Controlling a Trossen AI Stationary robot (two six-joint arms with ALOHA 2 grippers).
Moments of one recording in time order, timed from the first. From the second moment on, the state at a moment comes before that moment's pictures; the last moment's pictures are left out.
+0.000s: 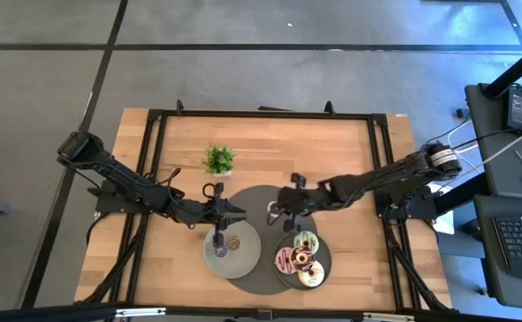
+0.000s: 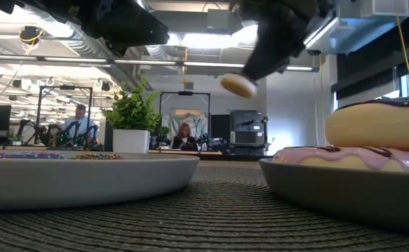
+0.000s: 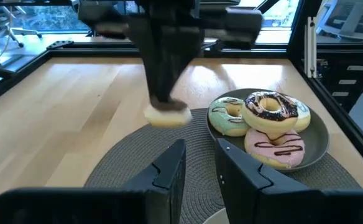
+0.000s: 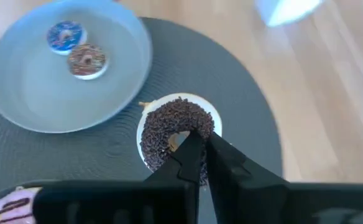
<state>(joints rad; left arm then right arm) -0.43 1.34 0.61 0.39 -0.50 -0.17 0.24 1.60 1.08 -0.32 0.26 0.28</state>
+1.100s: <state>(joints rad) -0.43 1.34 0.61 0.39 -0.50 -0.17 0.24 1.94 1.19 -0.35 0.18 0.30</state>
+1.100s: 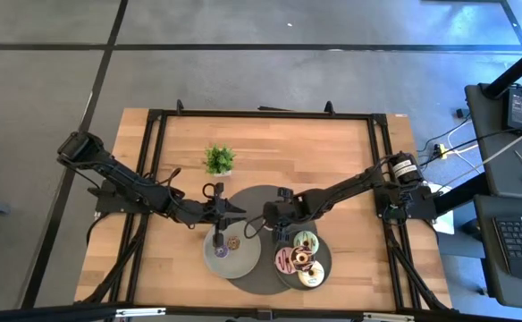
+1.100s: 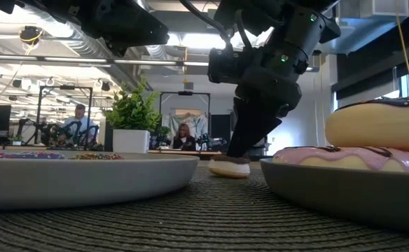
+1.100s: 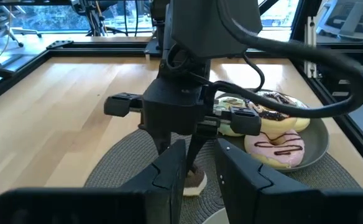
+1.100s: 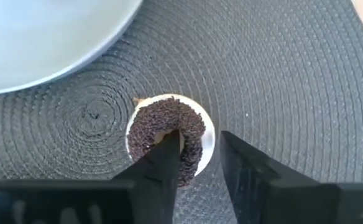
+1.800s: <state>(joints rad) -0.40 1.34 0.61 0.40 -0.54 -0.17 0.41 1.47 1.00 -0.68 0.42 0.47</state>
